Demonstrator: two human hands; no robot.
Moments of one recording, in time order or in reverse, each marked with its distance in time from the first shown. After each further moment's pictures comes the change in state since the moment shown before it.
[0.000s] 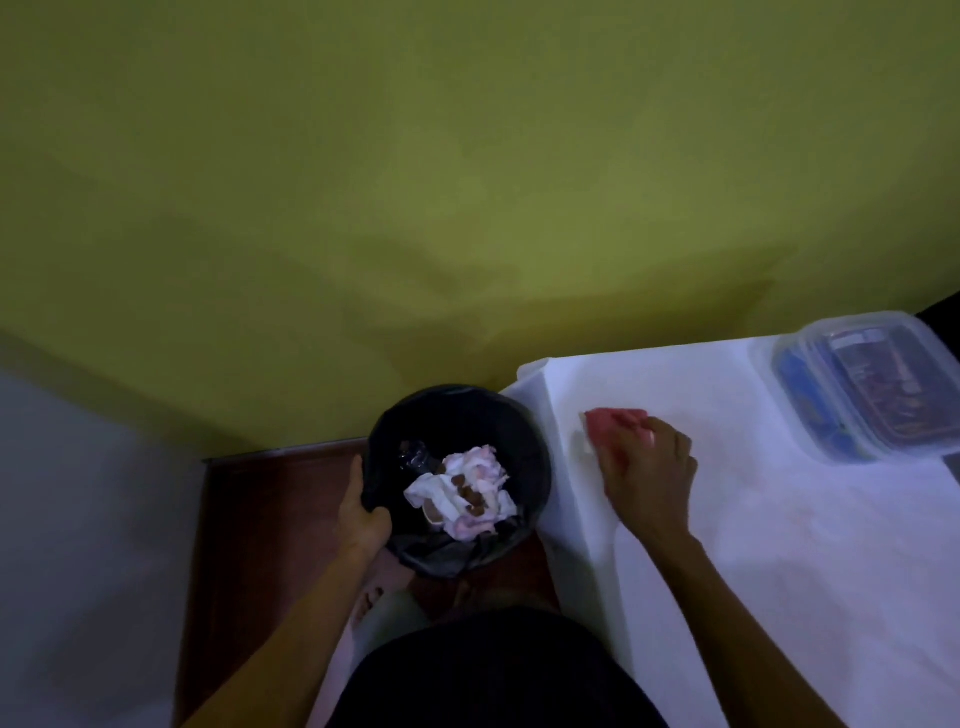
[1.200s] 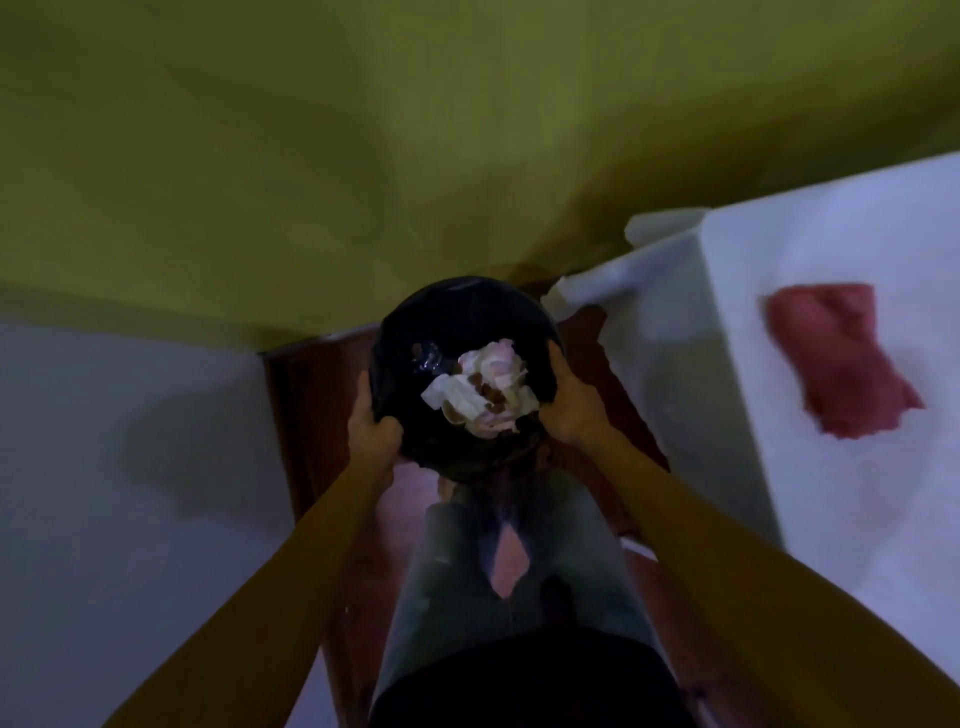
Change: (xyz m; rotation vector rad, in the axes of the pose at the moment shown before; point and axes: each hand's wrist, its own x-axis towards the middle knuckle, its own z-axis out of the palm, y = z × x) left_hand 0.134 -0.068 -0.070 0.052 -0.070 -0.120; right_hand -0.012 -0.142 0.215 0.415 -0.840 0.259
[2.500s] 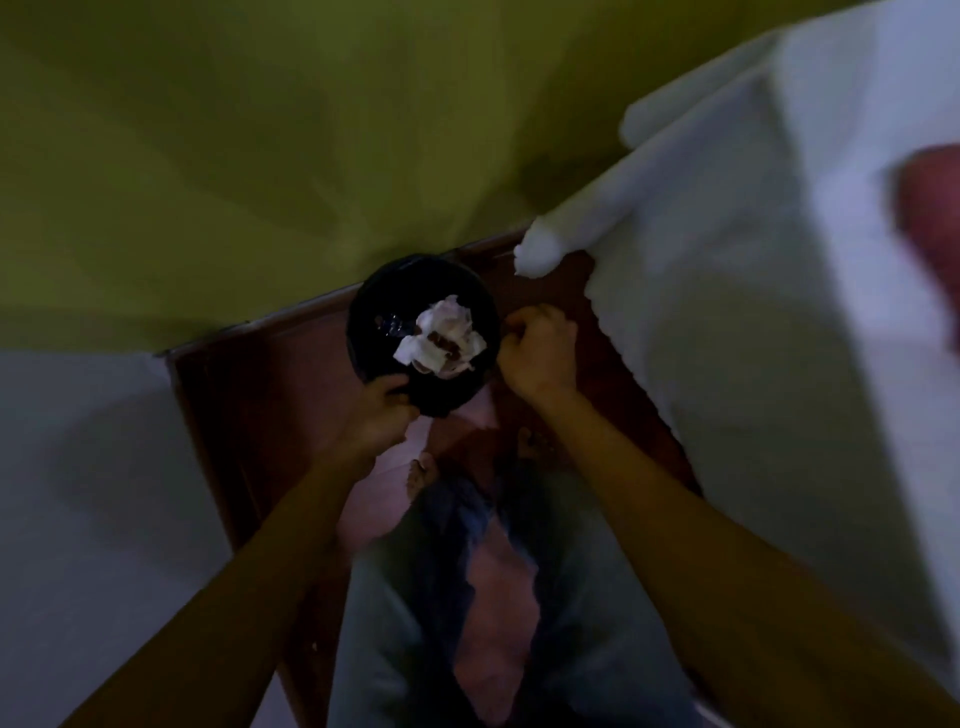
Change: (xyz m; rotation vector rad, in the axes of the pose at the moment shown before) left_hand 0.072 -0.049 0.079 0.266 -0.339 -0.141; right_hand 0.097 0.042 0.068 0.020 0.407 0.094
